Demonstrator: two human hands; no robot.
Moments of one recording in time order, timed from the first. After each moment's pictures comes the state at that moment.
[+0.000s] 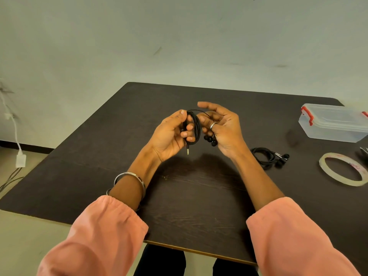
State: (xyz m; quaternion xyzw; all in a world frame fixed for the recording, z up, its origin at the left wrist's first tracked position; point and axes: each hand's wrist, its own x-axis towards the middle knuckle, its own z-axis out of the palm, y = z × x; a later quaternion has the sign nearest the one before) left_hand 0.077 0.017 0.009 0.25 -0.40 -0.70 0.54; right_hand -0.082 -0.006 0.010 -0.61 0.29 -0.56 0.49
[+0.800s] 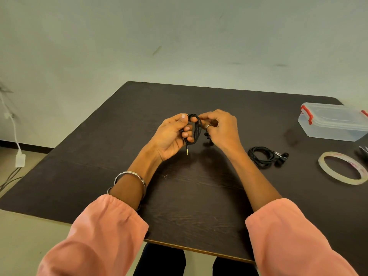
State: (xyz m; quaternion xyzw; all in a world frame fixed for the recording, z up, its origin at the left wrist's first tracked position) left_hand 0.075 0.013 0.005 0.34 -0.42 -0.66 0.53; right_hand -0.079 -0.014 0.006 -0.73 0.48 -0.45 0.18
